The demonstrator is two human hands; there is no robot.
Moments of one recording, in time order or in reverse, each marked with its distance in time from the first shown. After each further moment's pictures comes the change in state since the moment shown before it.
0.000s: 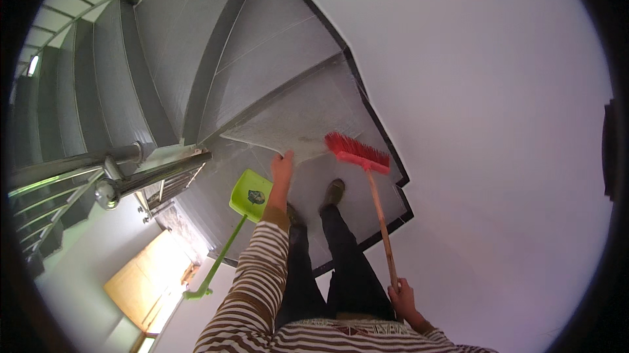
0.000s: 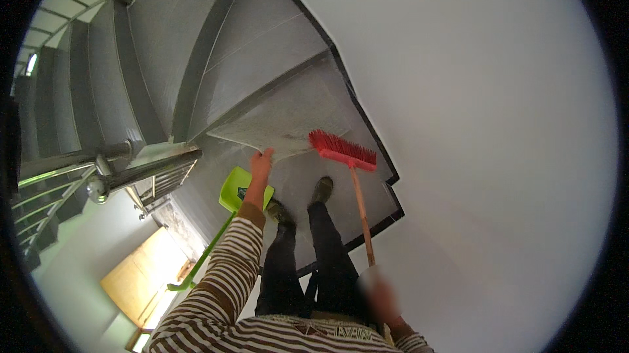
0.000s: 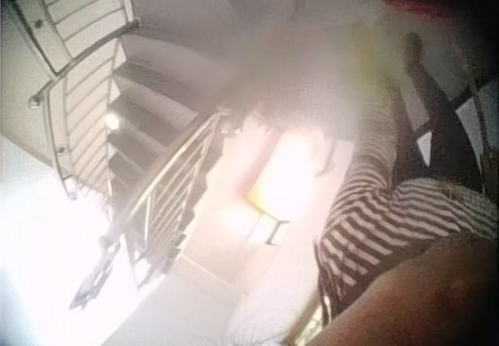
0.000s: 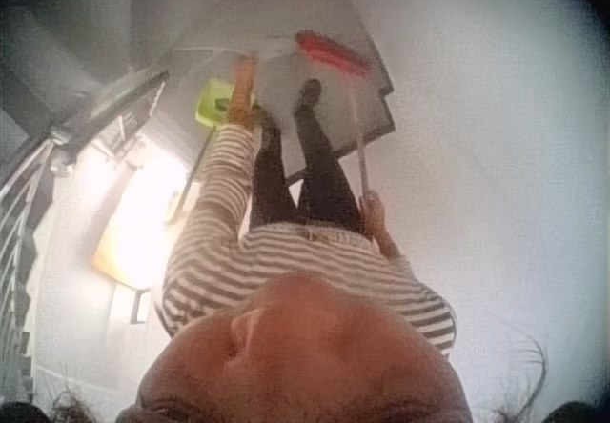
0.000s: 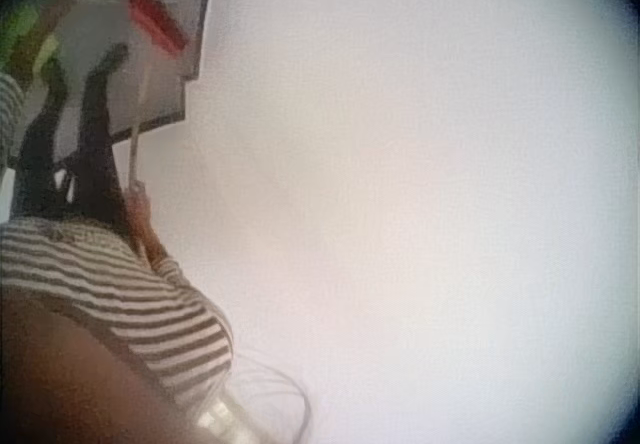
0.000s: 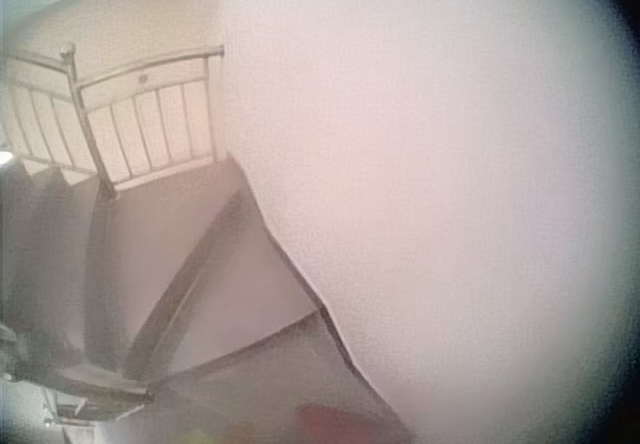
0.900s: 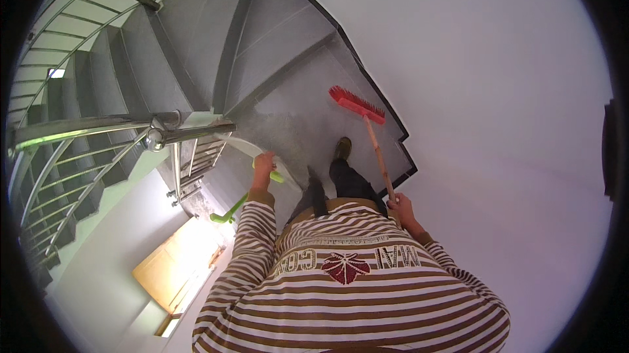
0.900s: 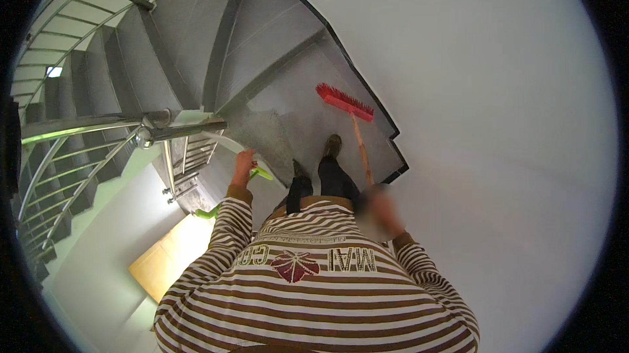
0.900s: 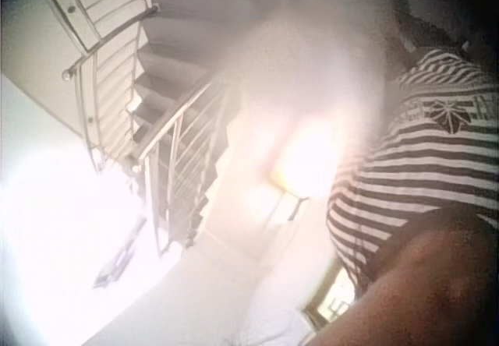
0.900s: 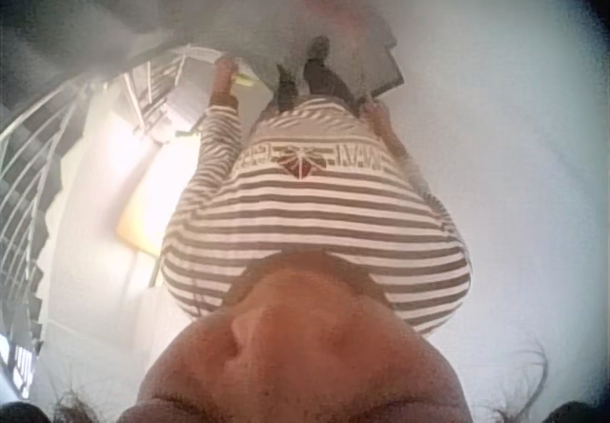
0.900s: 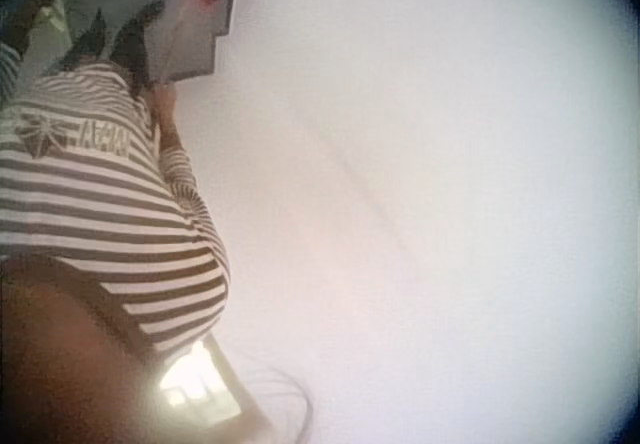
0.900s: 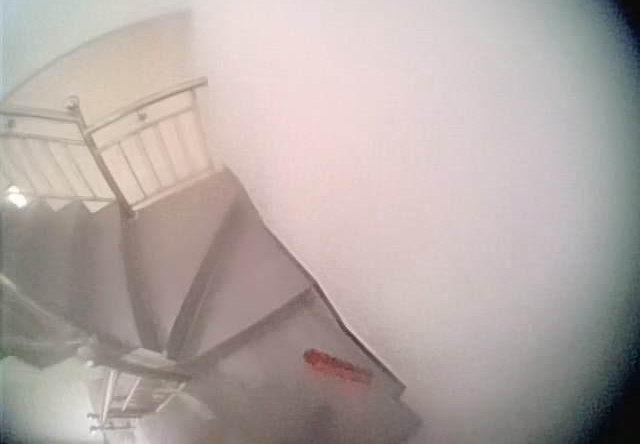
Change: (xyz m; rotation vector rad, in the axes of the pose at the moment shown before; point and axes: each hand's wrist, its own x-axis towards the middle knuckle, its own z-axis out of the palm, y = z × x) left_hand -0.214 0.096 -0.213 -0.005 -0.221 -0.213; right_hand 0.014 -0.028 -0.052 0.236 0.057 0.076
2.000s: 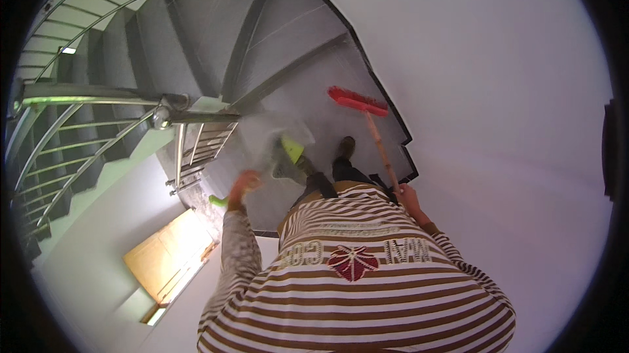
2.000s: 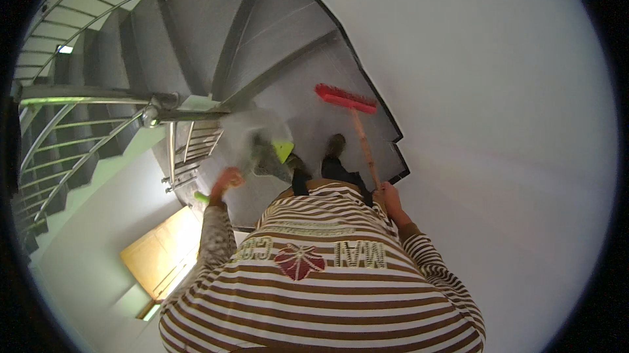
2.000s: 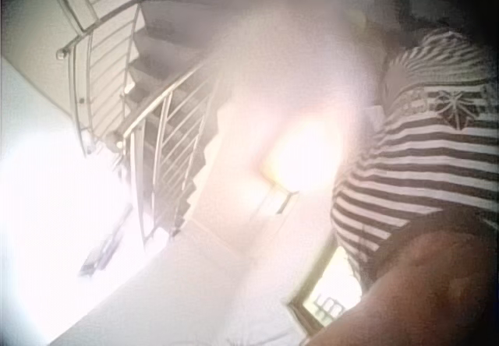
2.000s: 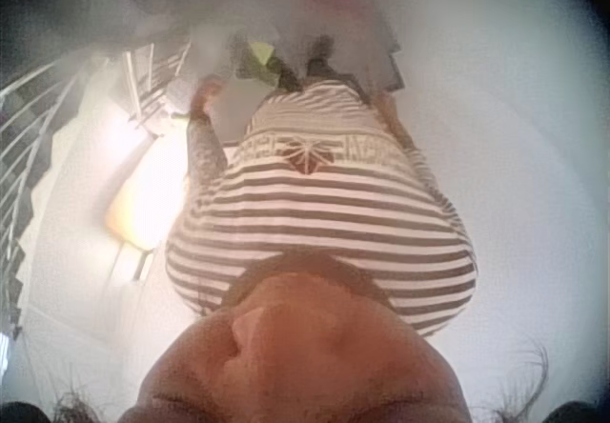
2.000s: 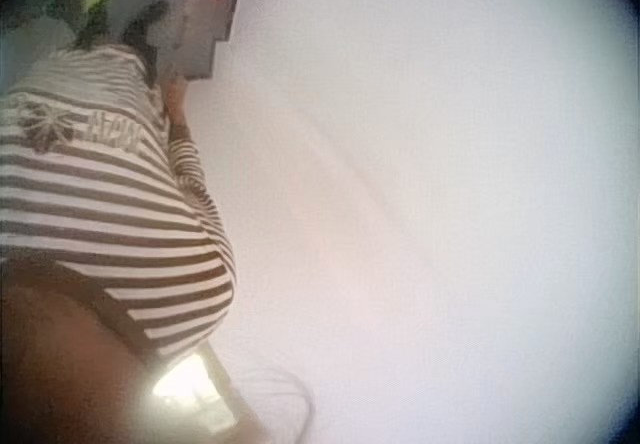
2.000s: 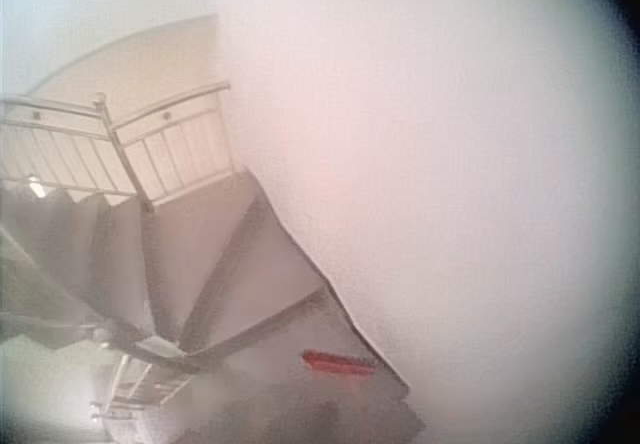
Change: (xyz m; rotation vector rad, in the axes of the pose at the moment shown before) left_hand -0.053 -0.125 -0.170 0.515 -0.245 0.803; right_hand 0.036 -0.019 -0.017 -0.119 -0.158 -0.074
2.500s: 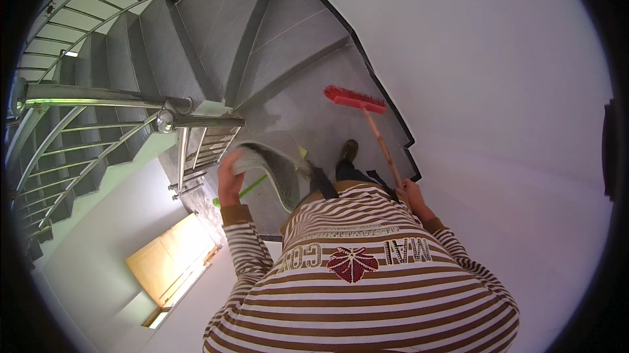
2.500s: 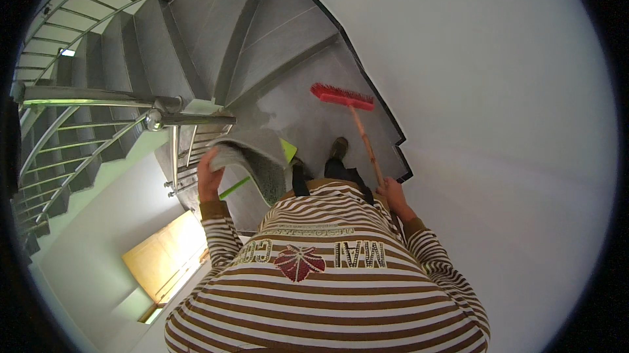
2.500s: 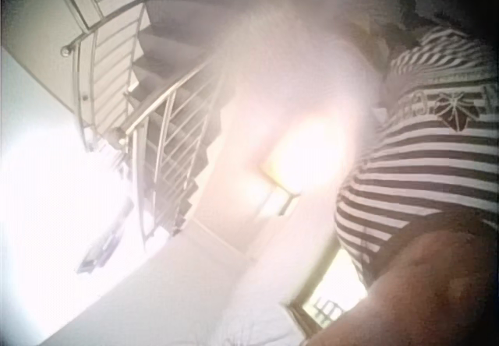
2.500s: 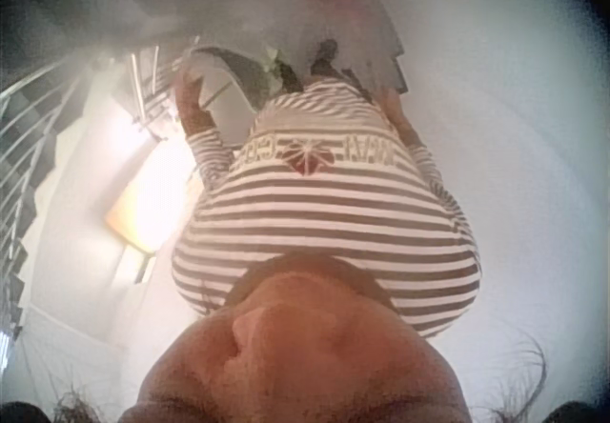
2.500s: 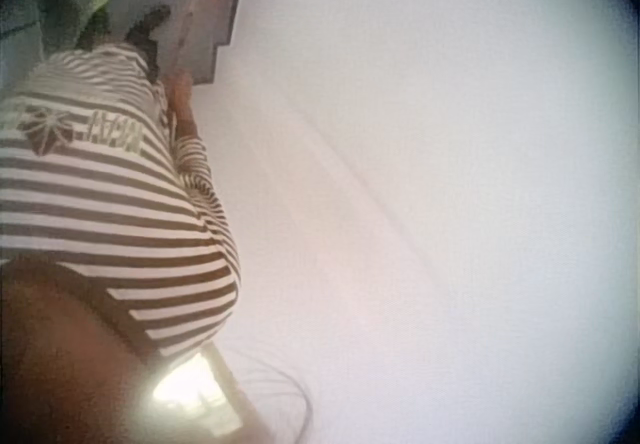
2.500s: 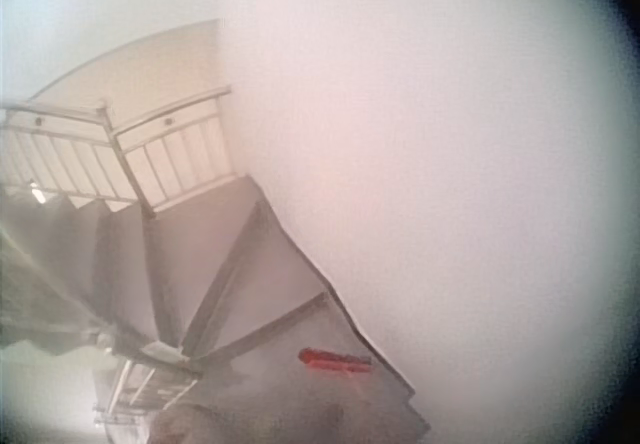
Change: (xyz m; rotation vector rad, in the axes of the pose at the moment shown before) left_hand 0.111 0.187 -0.043 -0.429 0.174 -0.373; right_hand 0.004 0.001 -0.003 -0.022 0.095 0.022
